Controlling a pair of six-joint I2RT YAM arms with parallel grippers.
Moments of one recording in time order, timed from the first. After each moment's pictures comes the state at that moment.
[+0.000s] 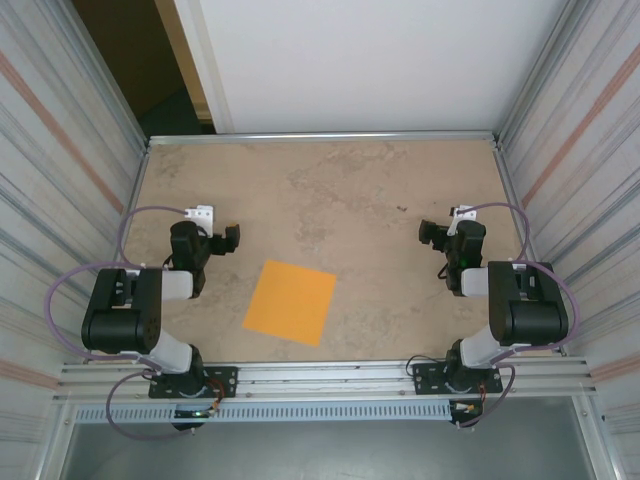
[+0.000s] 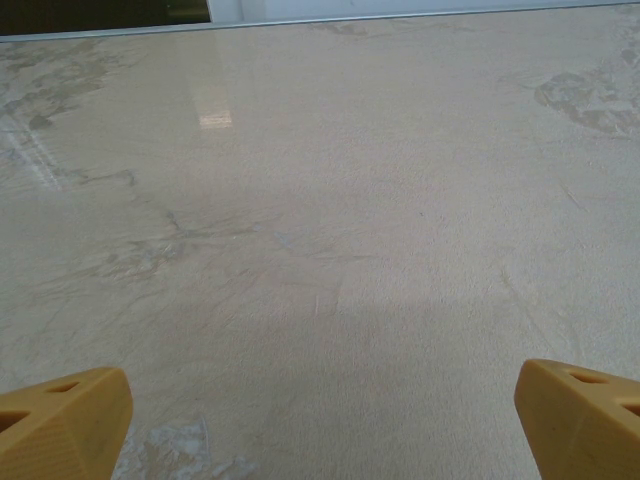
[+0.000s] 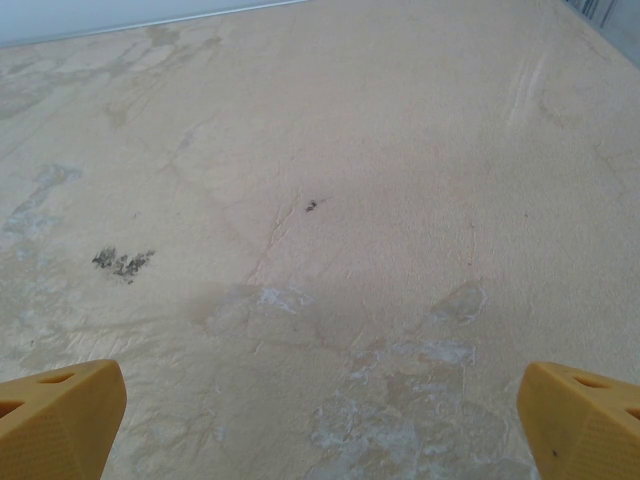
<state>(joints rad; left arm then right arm) -0.02 1.52 0.41 0.69 0.05 0.06 -0.03 1.53 0.38 0.72 0.05 0.12</state>
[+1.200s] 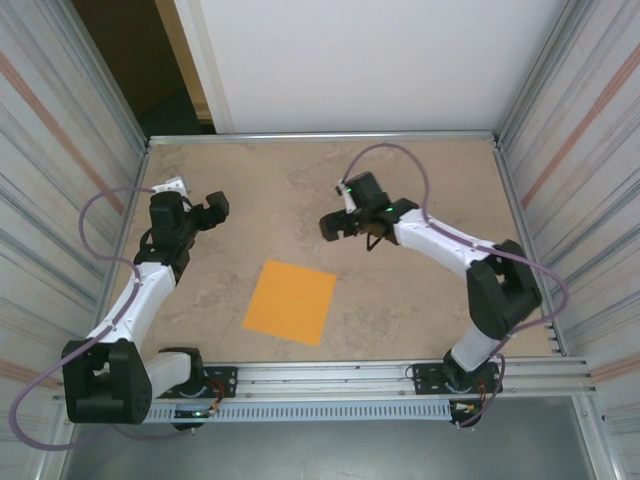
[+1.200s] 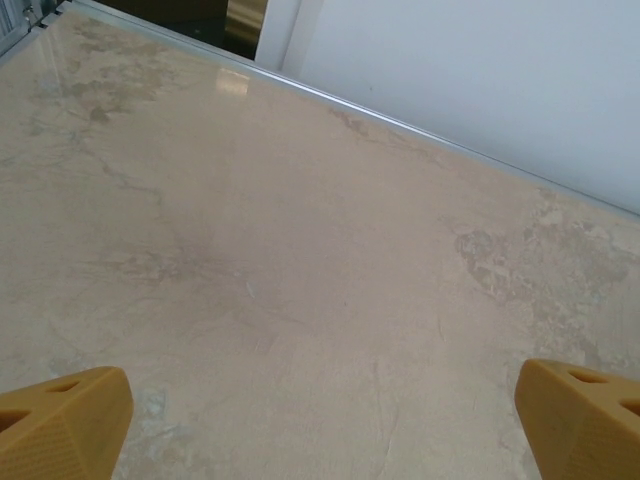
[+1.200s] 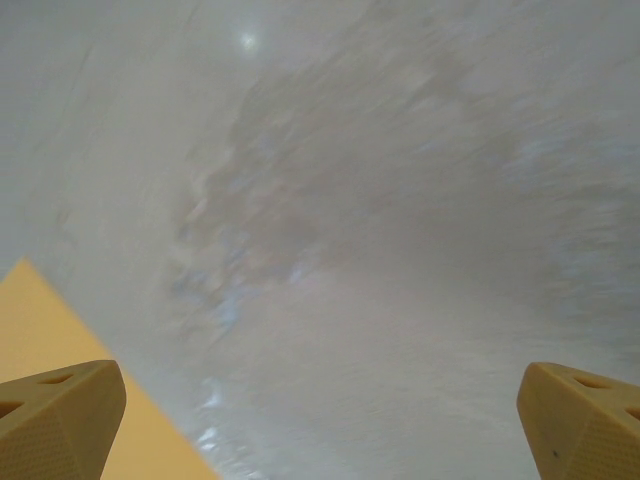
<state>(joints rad) -0.04 1.14 0.72 -0.04 0.00 -0.36 0.65 1.69 1.22 -0.44 0.02 0.22</state>
